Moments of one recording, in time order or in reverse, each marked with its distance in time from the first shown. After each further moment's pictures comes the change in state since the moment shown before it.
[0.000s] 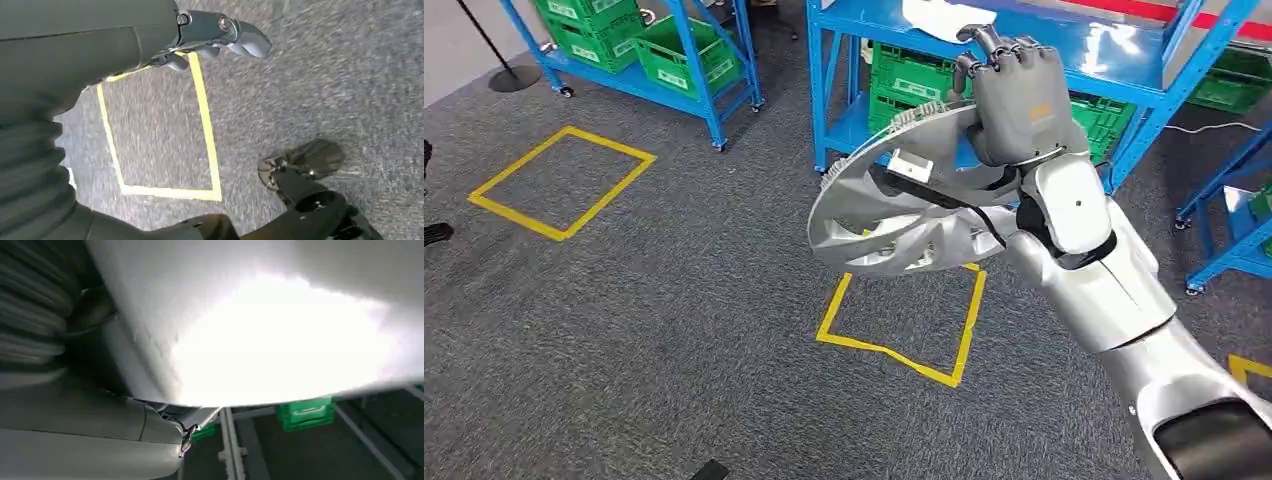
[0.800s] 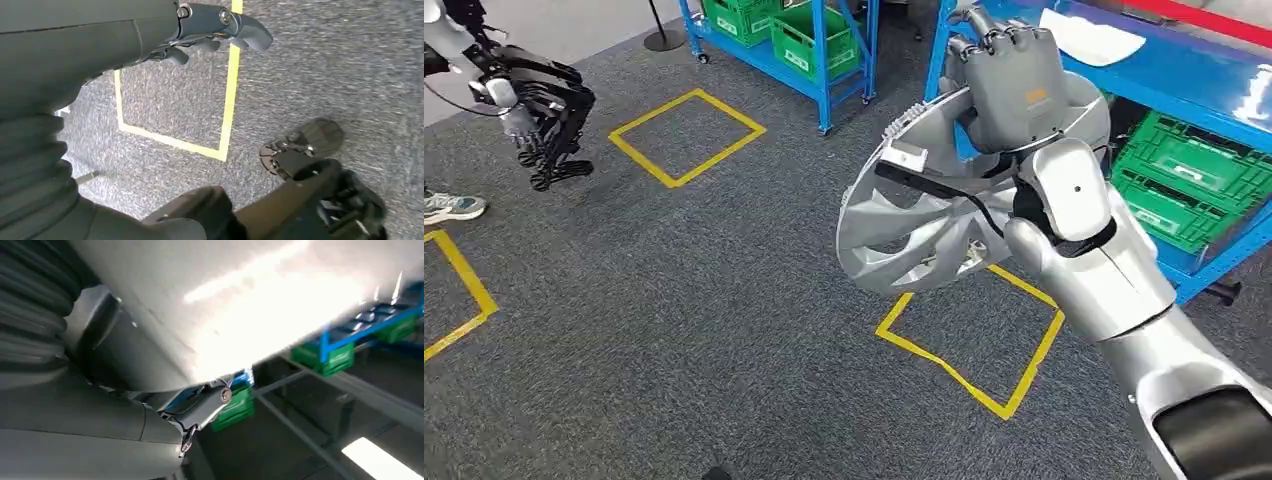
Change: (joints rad) left arm 0.013 0.000 0.000 0.000 0.008 0.007 -0.003; right arm -0.042 0.008 0.021 0.001 -0.033 0.012 -0.013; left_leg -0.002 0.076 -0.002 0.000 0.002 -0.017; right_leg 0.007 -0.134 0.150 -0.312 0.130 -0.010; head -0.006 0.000
